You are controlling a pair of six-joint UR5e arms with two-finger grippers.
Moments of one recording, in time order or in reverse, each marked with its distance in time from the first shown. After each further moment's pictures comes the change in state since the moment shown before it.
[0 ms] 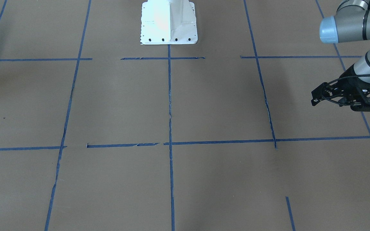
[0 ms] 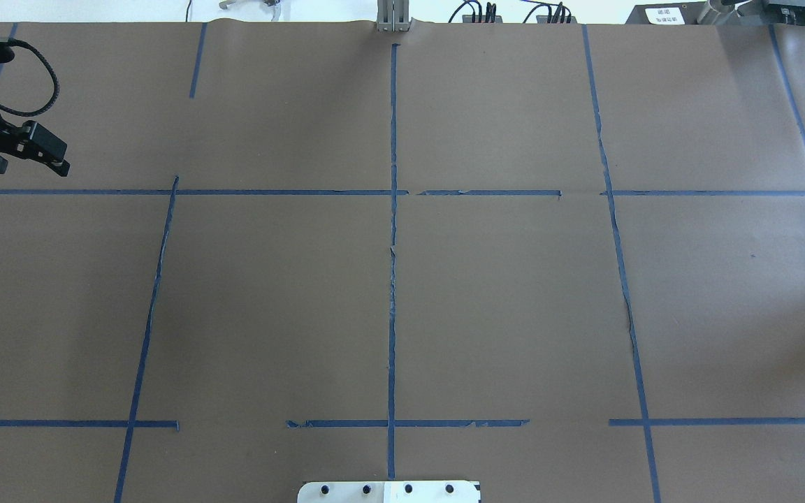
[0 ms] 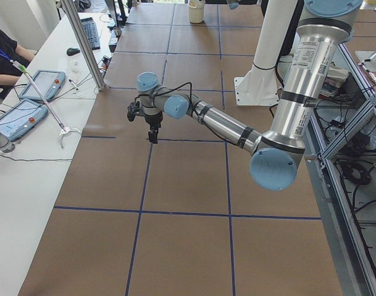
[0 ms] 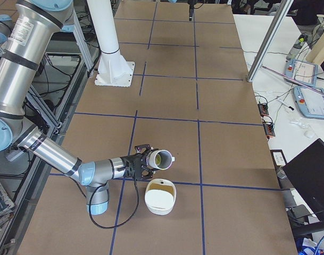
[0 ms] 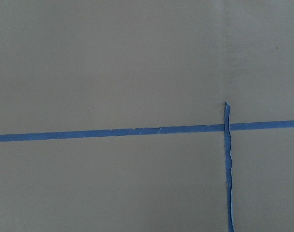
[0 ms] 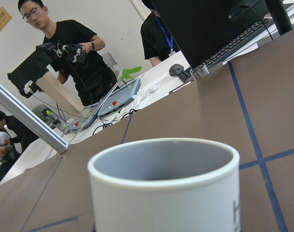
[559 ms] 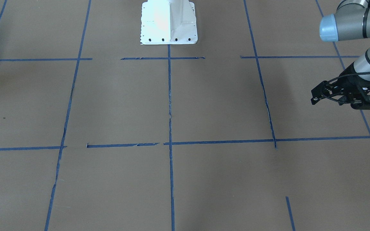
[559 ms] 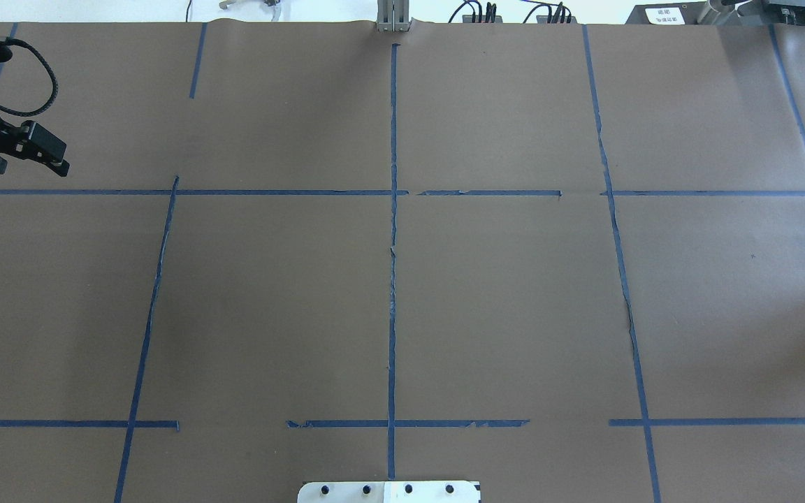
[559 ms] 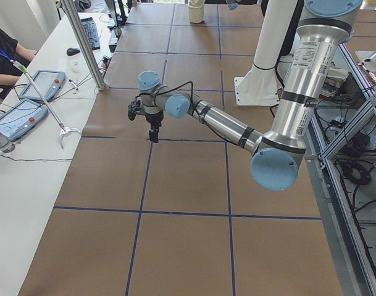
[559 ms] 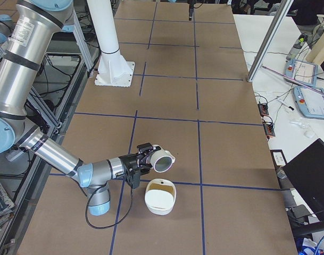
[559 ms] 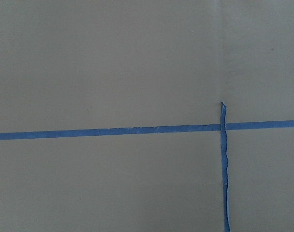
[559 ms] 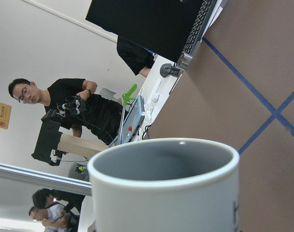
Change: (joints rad) left arm 0.000 0.004 -0.011 0.000 0.000 -0.005; right arm 0.000 0.012 -0.015 0.077 -0.057 0.532
